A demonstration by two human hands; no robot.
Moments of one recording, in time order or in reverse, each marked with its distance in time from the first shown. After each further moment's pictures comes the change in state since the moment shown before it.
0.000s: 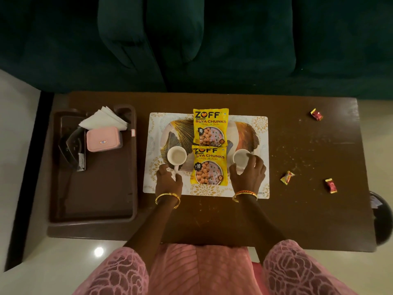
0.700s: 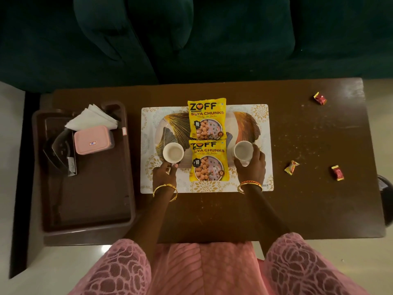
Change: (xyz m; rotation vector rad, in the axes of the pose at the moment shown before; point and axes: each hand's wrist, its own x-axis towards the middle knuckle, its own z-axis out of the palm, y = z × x) left_hand 0.041 -0.024 0.019 -0.028 -0.068 -0.022; right_hand 0.018 0.023 0.018 0.089 -0.073 0.095
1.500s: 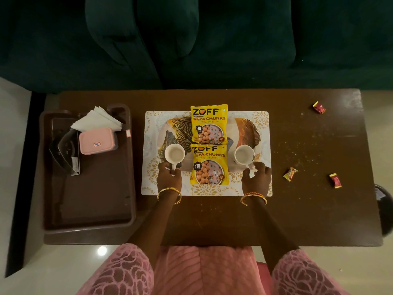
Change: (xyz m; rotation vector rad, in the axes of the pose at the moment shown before) left_hand -0.019 0.023 -0.001 -0.151 0.045 -0.083; right_hand -0.017 0.006 -0.013 0.065 0.064 0.112
